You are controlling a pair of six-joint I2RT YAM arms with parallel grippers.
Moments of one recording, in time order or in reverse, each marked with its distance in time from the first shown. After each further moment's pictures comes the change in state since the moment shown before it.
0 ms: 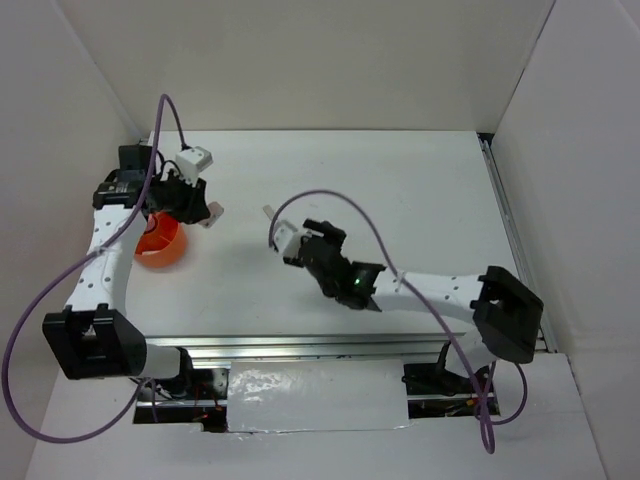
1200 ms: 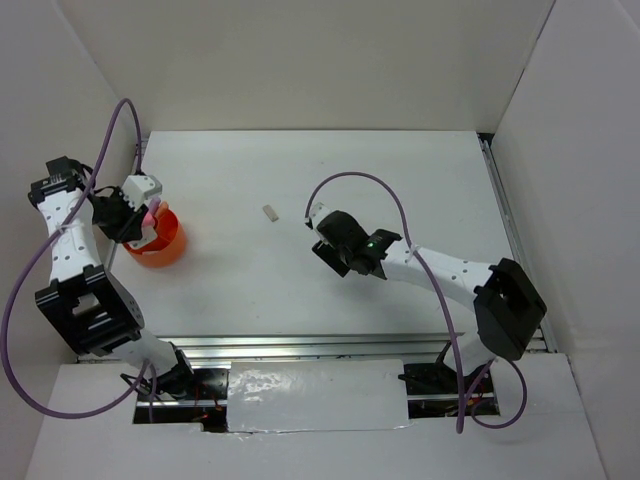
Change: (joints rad) left arm 0.472 0.156 0.163 -0.406 -0.025 0.808; right arm -0.299 -0.013 0.199 -0.685 -0.372 0.525
